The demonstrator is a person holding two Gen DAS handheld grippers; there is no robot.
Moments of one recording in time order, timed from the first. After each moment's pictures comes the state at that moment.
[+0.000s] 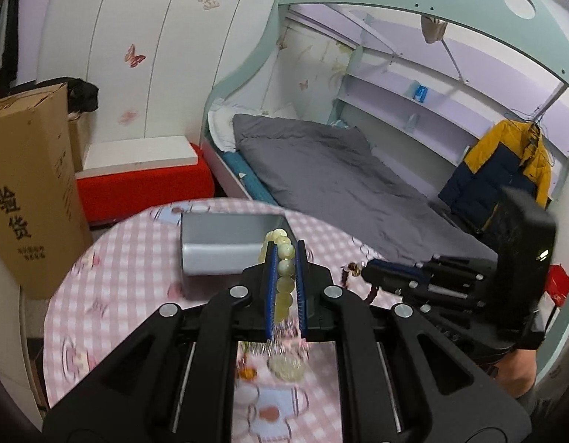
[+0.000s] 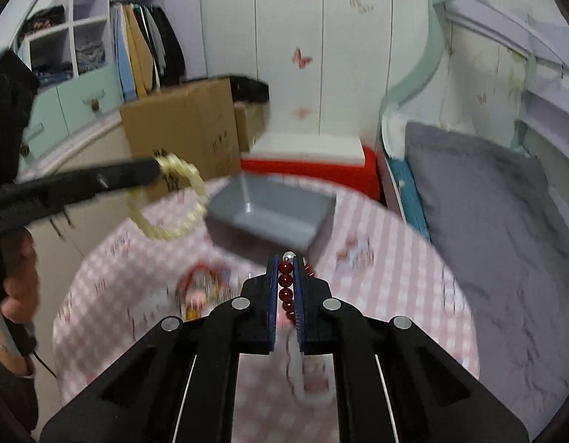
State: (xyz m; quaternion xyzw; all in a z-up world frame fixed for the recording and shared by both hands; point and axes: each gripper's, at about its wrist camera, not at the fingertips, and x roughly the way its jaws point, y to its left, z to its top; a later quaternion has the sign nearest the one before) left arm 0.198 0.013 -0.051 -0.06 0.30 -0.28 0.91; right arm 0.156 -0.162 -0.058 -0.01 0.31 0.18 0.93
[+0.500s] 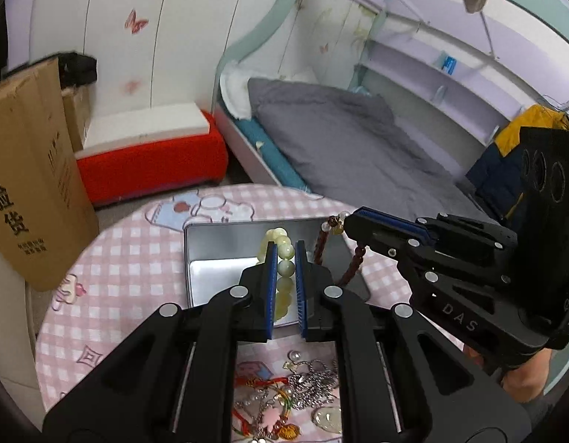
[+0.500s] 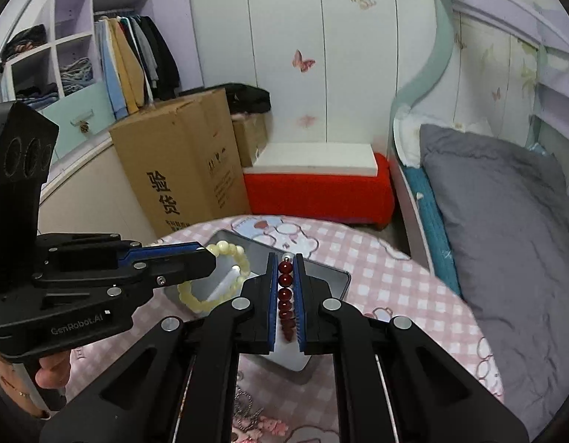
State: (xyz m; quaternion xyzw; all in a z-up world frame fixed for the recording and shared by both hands) left arm 0.293 -0.011 -0.098 -0.04 0.38 -0.25 0.89; right arm 0.260 -0.148 -0.075 0.02 0.32 0.19 0.93
